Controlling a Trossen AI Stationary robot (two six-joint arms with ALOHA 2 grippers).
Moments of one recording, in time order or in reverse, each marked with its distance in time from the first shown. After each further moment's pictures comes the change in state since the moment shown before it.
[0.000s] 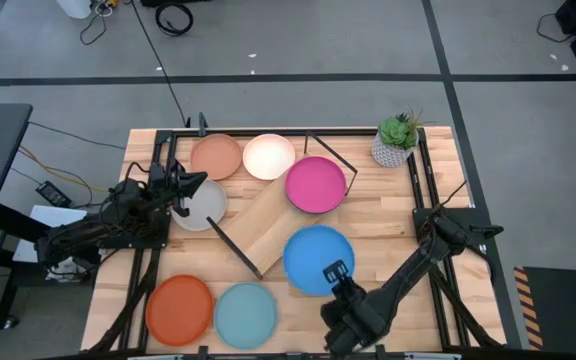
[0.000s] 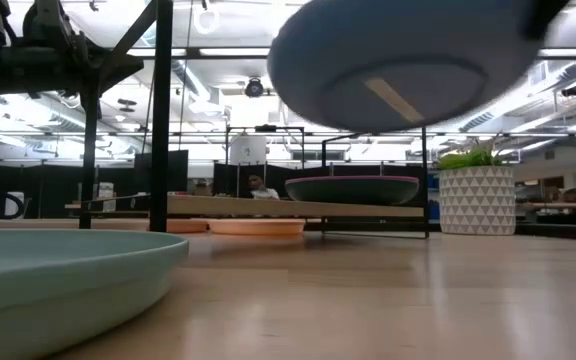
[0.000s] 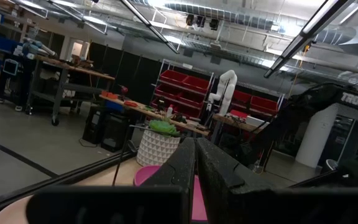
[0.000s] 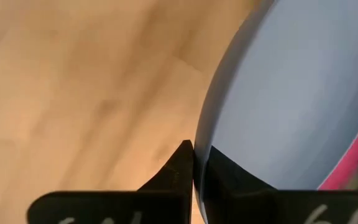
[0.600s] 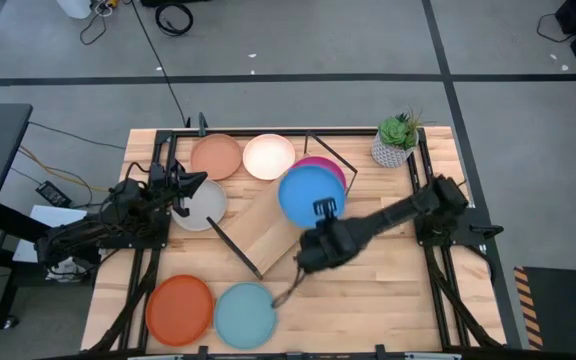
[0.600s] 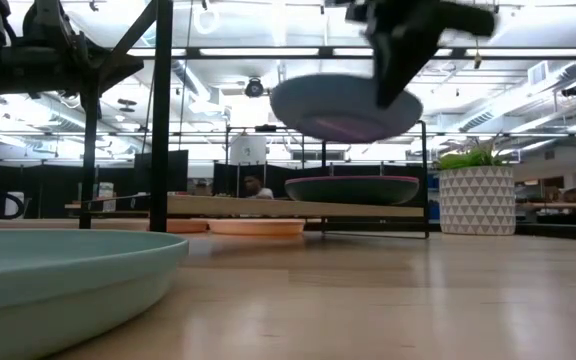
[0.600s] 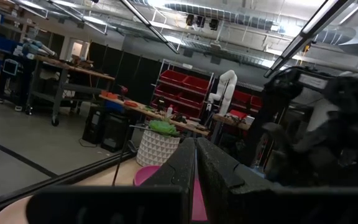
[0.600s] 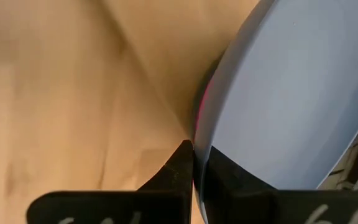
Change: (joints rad) left arm 0.000 0.000 0.000 0.000 0.000 0.000; right arm -0.366 -0.199 -0.263 0.189 0.132 -0.088
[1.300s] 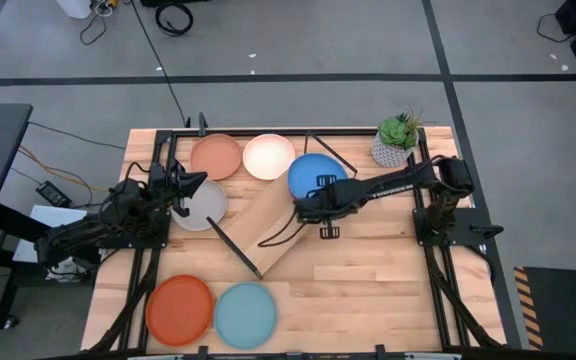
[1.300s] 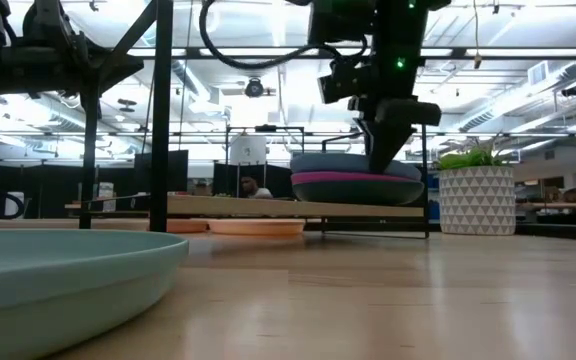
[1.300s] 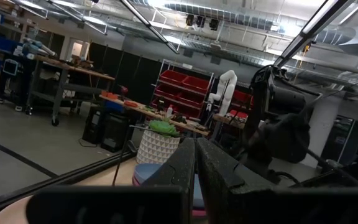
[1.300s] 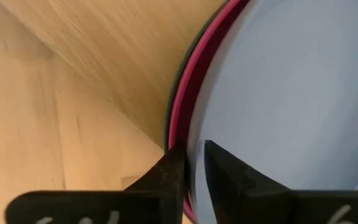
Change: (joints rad) left arm 0.000 0.000 0.000 0.000 0.000 0.000; right arm -0.283 -0.113 -0.330 0.378 -0.206 -0.145
